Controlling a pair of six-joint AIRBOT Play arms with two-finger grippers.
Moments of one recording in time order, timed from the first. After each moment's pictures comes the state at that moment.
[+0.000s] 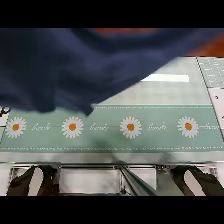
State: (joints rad) left arm 0.51 -0.62 1.78 0.54 -1.16 -1.33; right arm -0.26 -0.79 2.01 -1.15 1.33 1.41
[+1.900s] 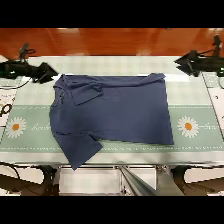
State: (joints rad) left arm 0.32 -1.68 1.46 0.82 -1.27 -1.23; right arm -0.40 -1.63 1.46 -0.61 1.19 1.23
